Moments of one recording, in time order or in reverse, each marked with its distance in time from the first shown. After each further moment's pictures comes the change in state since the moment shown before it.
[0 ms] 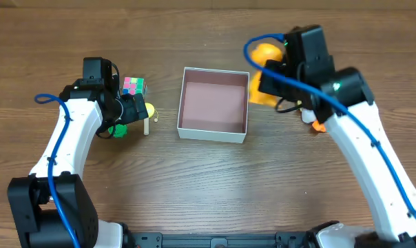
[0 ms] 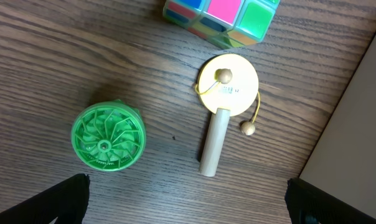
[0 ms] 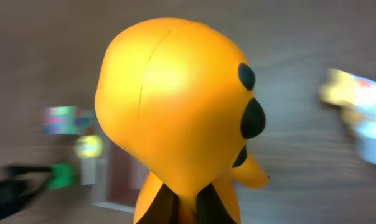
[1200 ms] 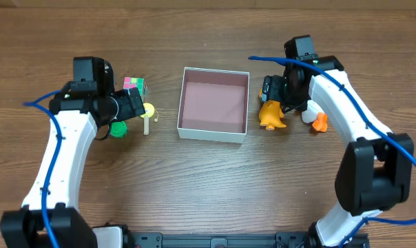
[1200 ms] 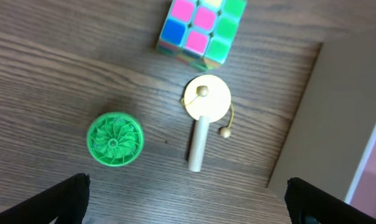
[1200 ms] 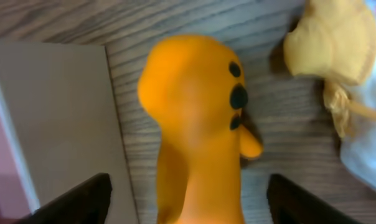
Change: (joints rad) left arm 0.000 -0.130 0.000 -0.001 0.000 0.000; right arm -0.224 0.373 -0.135 0.061 -0.071 -0.174
